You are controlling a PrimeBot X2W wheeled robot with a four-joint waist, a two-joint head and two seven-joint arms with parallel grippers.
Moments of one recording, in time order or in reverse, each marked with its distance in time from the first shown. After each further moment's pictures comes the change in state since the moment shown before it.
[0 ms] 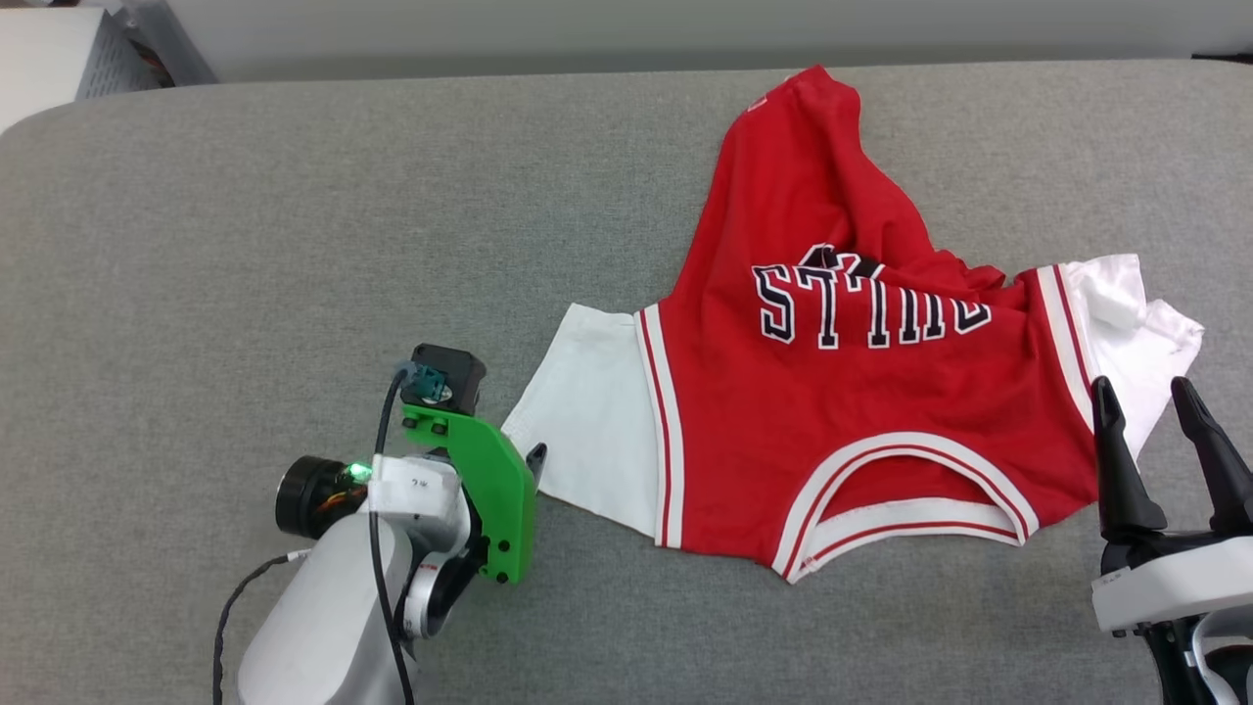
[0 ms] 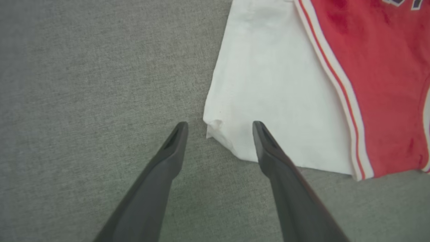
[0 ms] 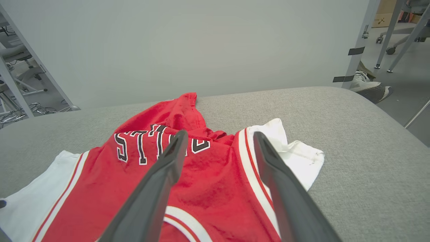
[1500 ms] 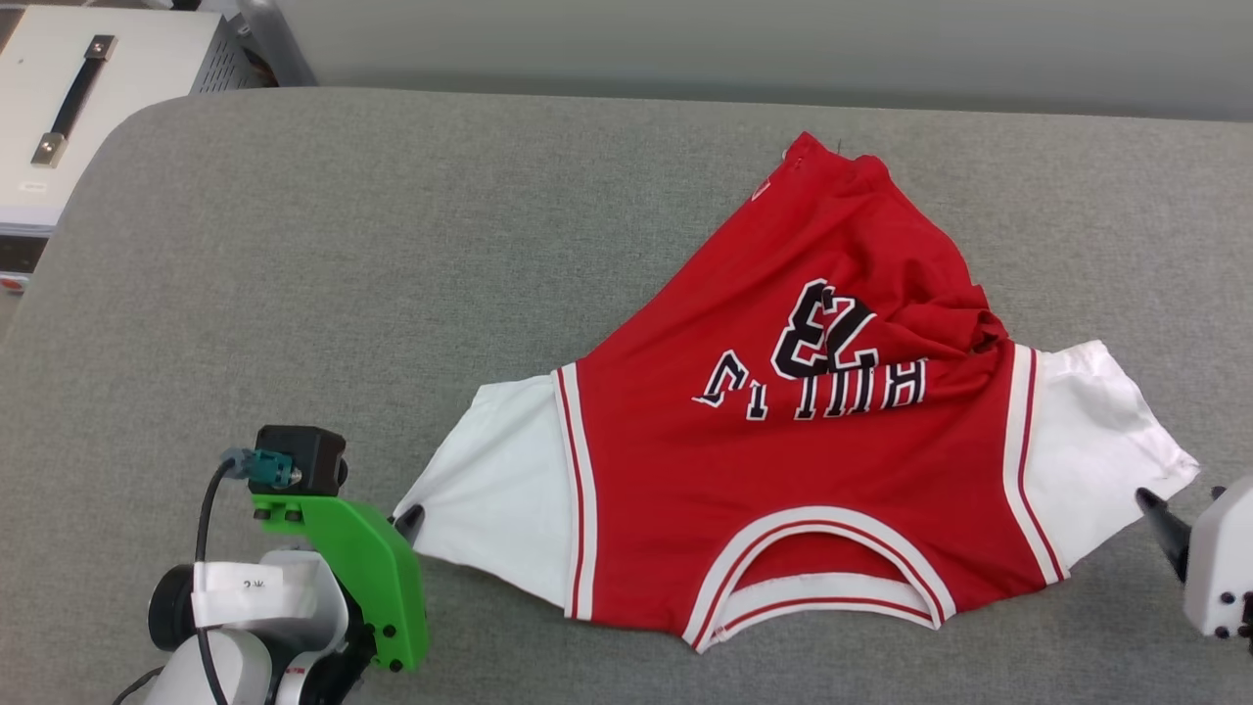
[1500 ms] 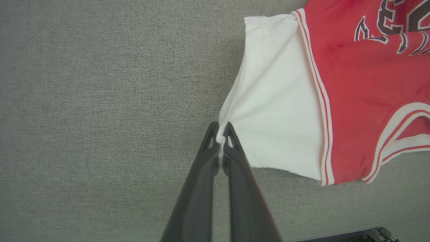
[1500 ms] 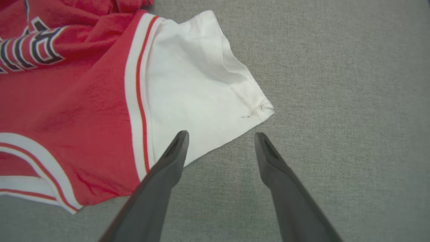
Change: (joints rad) left arm 0.284 0.154 0.142 -0.375 -0.144 0.112 0.109; right arm -0.071 -0.161 -0.065 0.072 0.009 0.000 0.770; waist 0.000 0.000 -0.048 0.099
